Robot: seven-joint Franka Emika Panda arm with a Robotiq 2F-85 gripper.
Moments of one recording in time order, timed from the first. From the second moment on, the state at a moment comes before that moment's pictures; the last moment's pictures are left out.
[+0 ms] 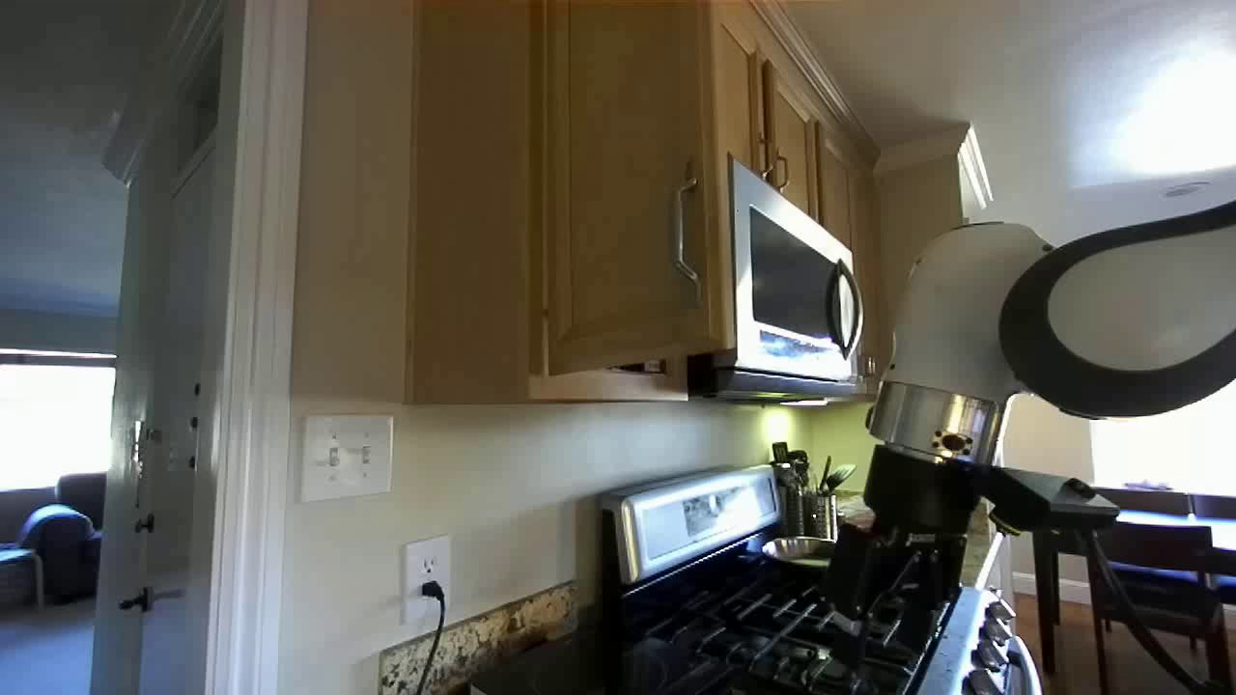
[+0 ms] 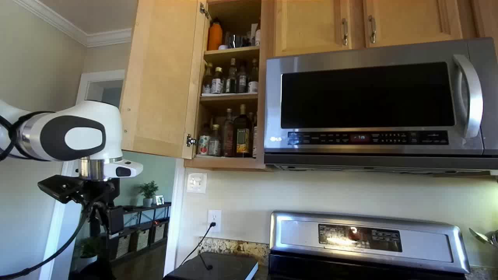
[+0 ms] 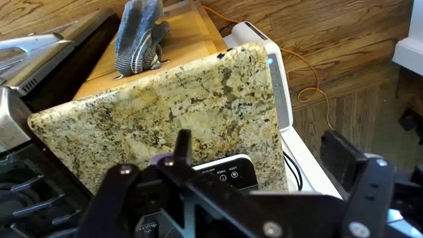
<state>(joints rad) 0.16 -0.82 0.23 -2.79 0.26 2.27 0.30</state>
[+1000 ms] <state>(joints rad) 0.16 -0.80 0.23 -2.78 0.26 2.26 0.28</state>
